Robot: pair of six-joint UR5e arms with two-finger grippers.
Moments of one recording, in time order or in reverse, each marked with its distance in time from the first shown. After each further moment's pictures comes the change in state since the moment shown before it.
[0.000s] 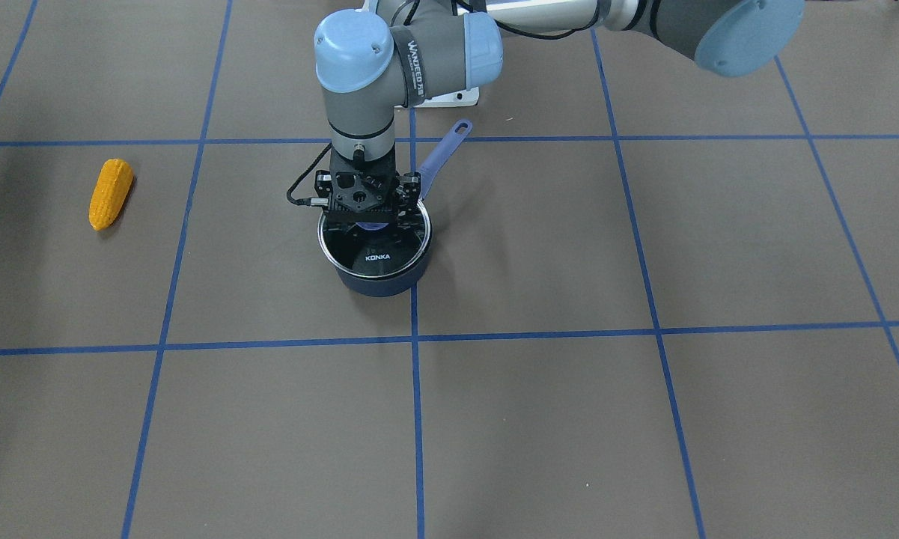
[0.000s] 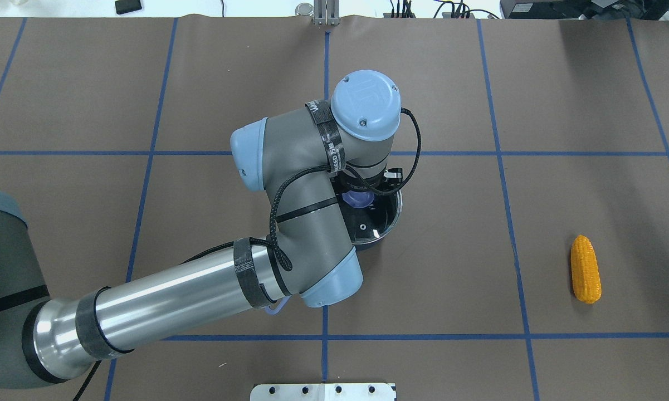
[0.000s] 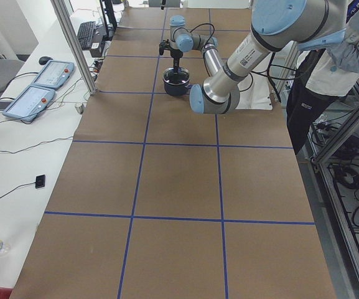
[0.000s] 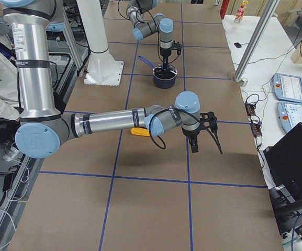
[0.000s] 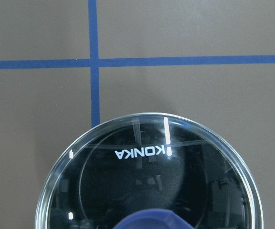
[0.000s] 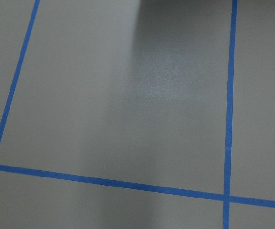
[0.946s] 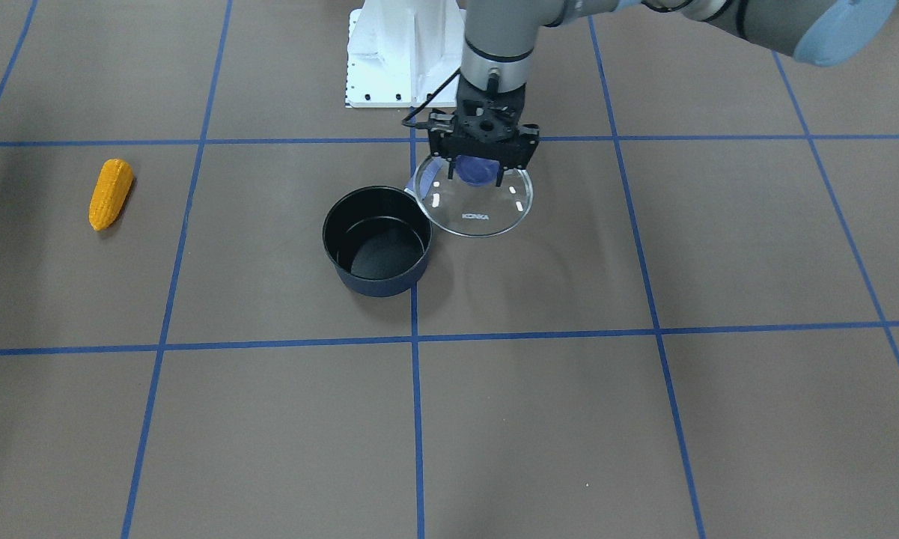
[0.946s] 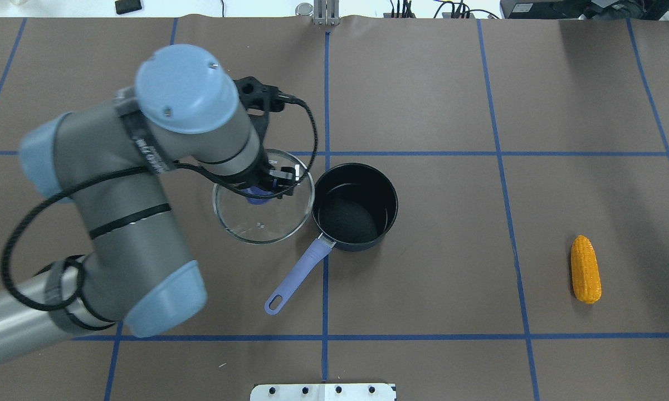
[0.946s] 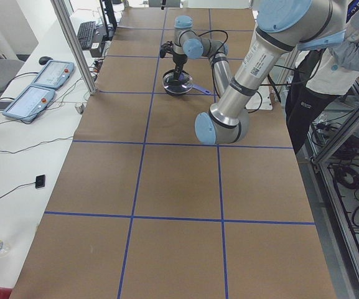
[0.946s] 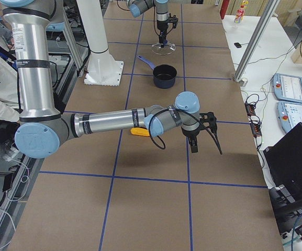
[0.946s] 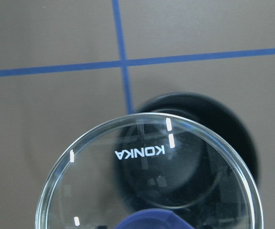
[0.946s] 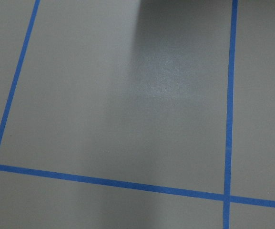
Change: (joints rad) left arm -0.132 0.409 -0.575 0.180 -0.053 0.291; right arm -0.001 -0.004 0.000 0.000 0.002 0.000
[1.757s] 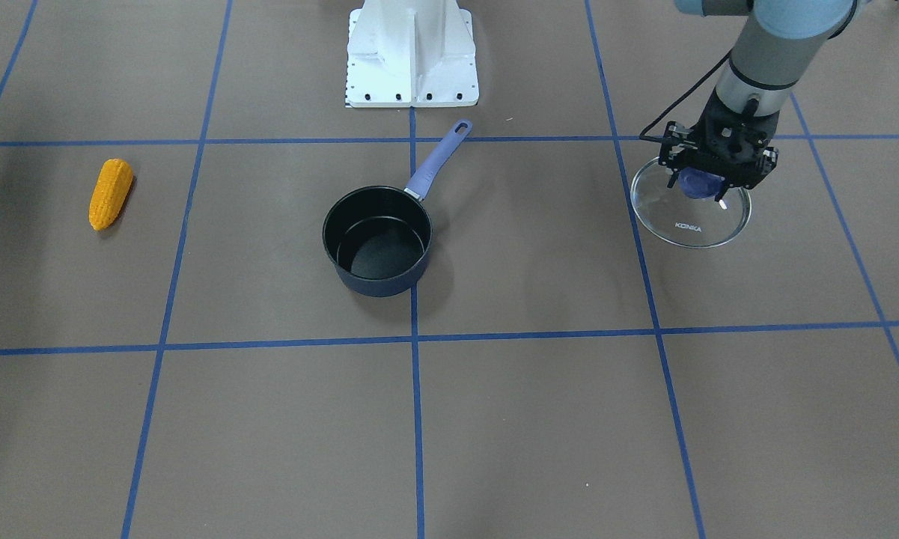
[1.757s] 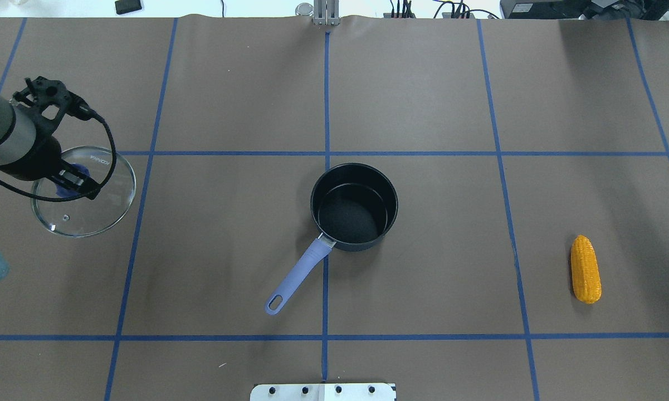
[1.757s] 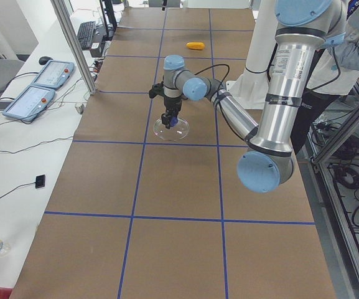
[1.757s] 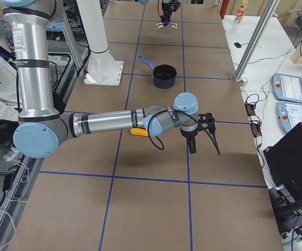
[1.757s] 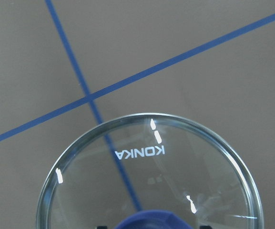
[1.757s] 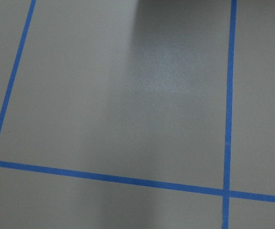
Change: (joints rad) left arm -0.244 0.537 -0.123 -0.190 -0.105 0.536; right arm -0.009 -0.010 0.002 0.002 0.001 -0.001
